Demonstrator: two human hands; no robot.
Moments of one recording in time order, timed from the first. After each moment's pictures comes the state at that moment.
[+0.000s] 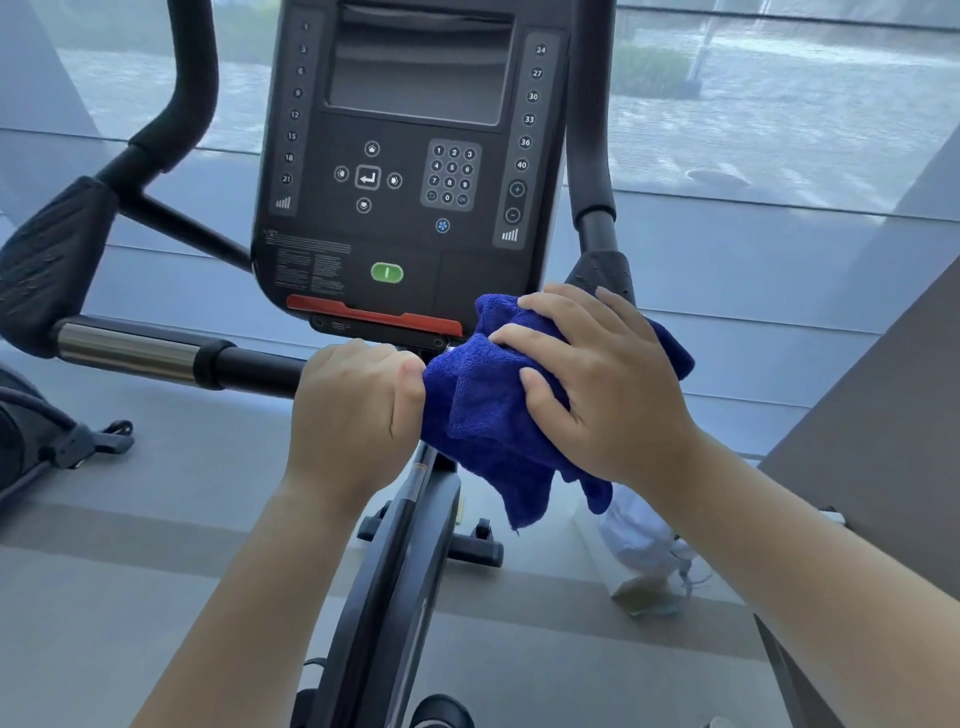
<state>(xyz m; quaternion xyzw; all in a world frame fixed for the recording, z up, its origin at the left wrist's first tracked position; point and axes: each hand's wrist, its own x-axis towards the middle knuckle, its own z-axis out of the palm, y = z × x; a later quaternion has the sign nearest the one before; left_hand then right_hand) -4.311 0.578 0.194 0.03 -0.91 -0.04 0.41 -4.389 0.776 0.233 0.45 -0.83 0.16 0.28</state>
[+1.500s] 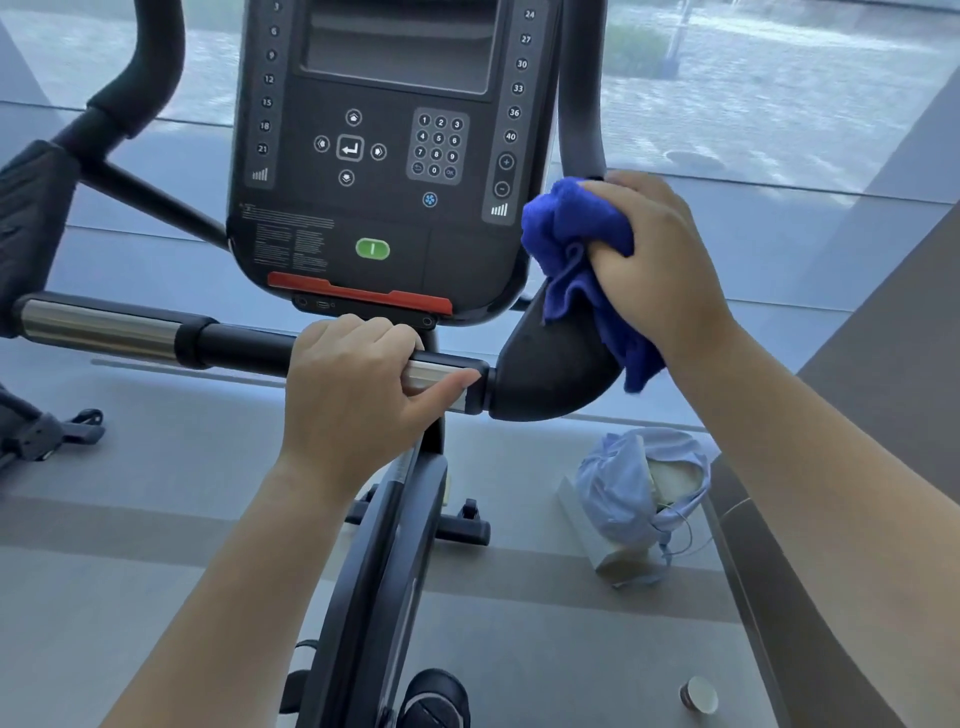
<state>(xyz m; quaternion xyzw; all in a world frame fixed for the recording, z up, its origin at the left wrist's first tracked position) -4.314 0.576 0.186 0.02 -0.91 -0.02 0.41 -4.449 0.778 0.267 0.32 -0.85 0.35 0.22</state>
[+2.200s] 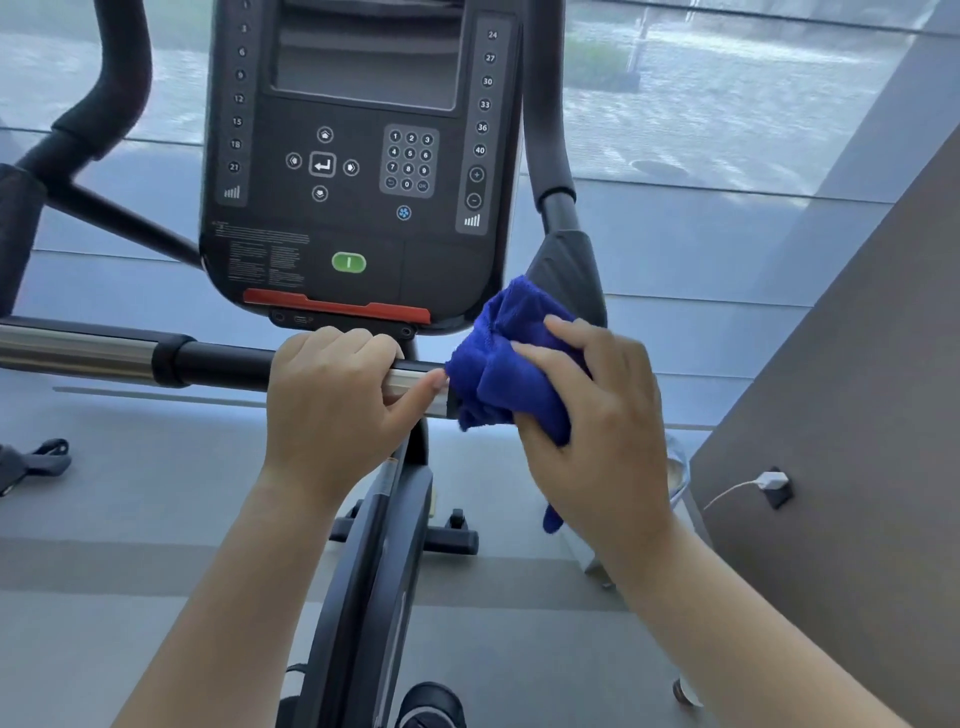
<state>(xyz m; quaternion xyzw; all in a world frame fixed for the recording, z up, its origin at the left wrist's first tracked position) -4.313 0.576 0.186 0.00 -0.90 -0.01 0.43 -4.334 0.783 0.201 0.28 -0.85 0.29 0.33</state>
